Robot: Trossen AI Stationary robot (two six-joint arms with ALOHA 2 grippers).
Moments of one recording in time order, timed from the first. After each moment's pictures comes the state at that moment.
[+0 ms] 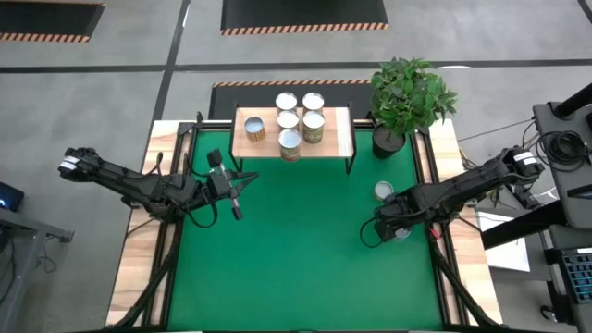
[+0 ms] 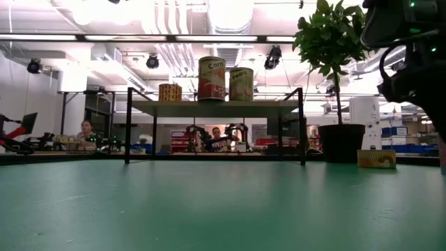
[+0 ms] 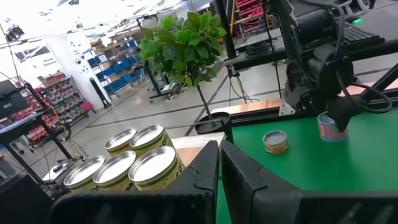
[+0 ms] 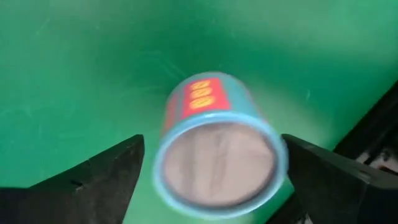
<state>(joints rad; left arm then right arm) -0.29 0.92 0.71 0.17 -0.73 0.31 0.26 1.19 0.67 -1.05 -0.15 1.36</state>
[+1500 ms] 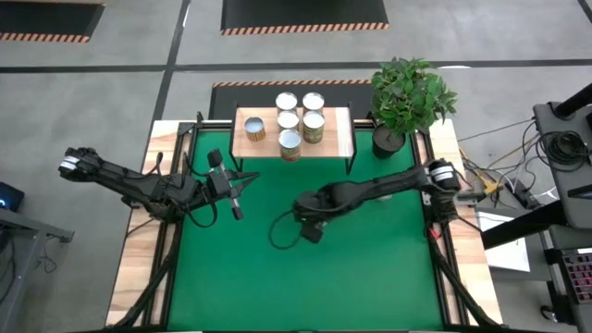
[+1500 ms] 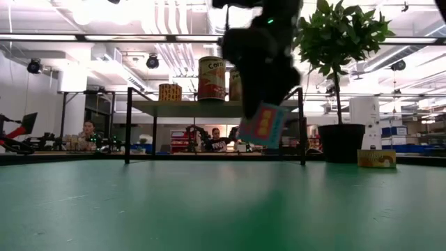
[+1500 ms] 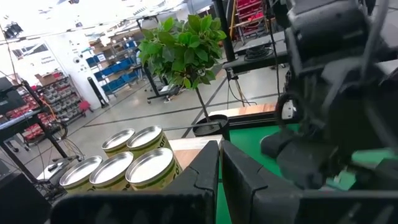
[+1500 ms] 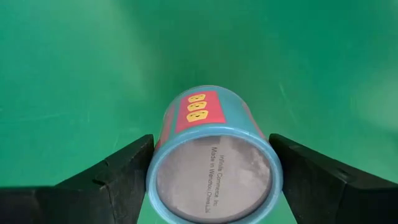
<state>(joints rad) -0.29 0.92 0.71 0.18 -0.72 0.29 0.13 1.94 1.59 -0.97 0.14 0.62</state>
